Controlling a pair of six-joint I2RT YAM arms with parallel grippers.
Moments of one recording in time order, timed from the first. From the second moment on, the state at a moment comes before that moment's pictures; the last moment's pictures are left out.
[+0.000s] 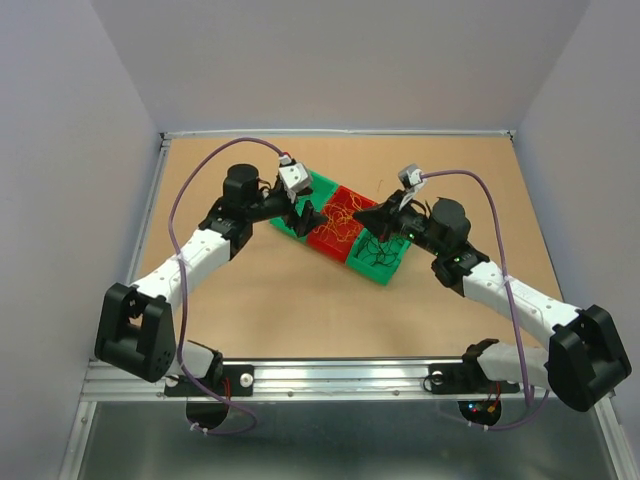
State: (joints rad) left arm -0.39 1.36 0.94 0.15 0.73 0.22; right arm 0.54 1.19 0.69 0.51 -0.41 0.35
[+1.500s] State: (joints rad) left arm 0.15 1.38 0.91 0.33 0.58 -0.19; right arm 0.54 0.22 0.53 0.12 0.64 0.41
